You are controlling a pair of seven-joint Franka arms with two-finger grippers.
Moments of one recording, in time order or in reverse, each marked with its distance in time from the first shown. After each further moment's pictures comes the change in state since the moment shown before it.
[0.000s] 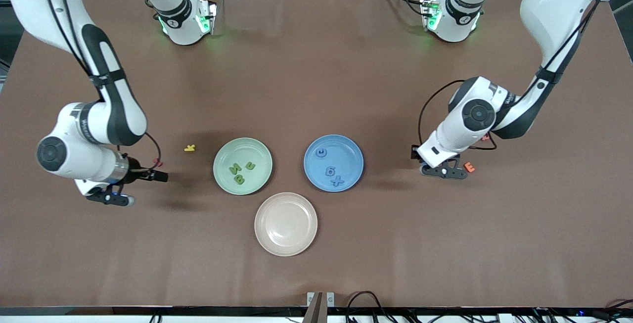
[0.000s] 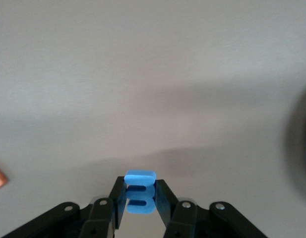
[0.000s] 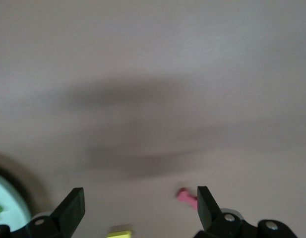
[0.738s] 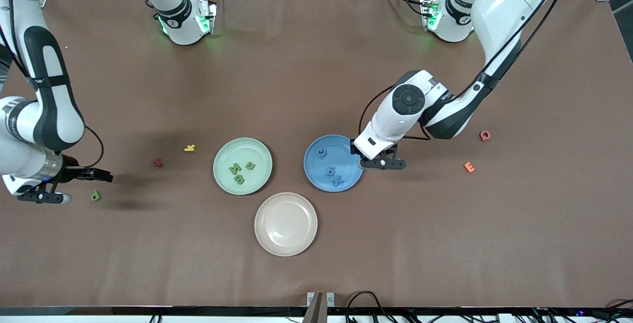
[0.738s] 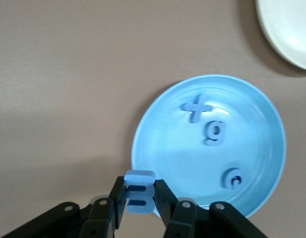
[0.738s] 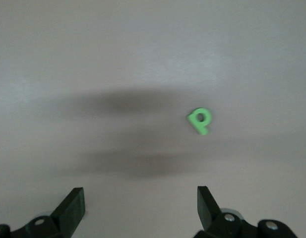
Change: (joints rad) left arm -0.290 0.110 -0.003 0.200 -0.018 0.001 -0.317; right arm -0.216 0.019 -0.020 0.067 -0.039 0.000 -0.298
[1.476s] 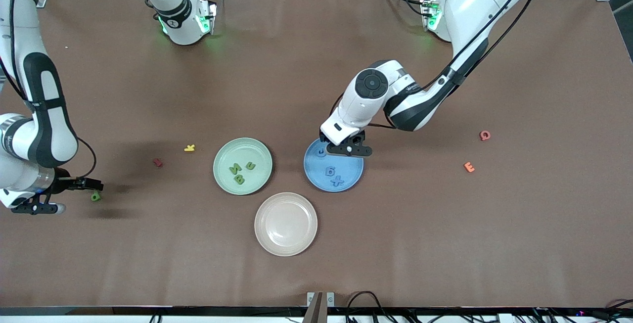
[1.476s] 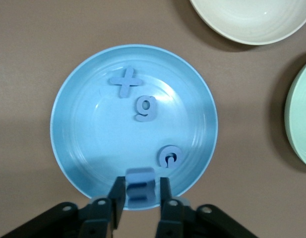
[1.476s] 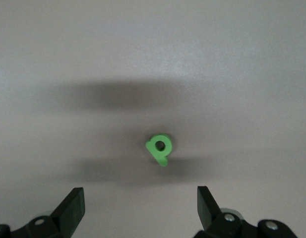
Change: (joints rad) left arm -0.143 0.045 0.001 0.076 0.000 -0.001 -0.099; right arm -0.033 0.166 -0.027 0.157 -0.016 0.001 -0.102
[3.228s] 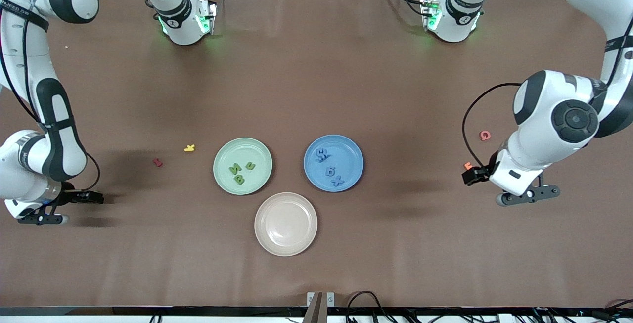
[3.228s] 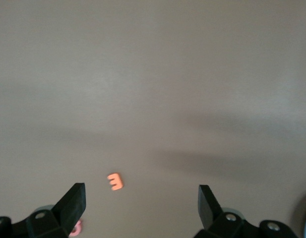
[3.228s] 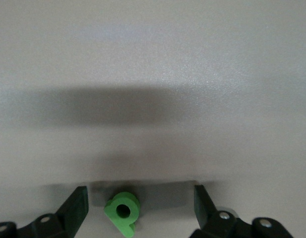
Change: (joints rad) left arm 0.403 -0.248 0.159 0.080 -0.100 -0.339 0.414; right arm -0.027 0.176 -0.001 0.127 -0.006 0.123 -0.015
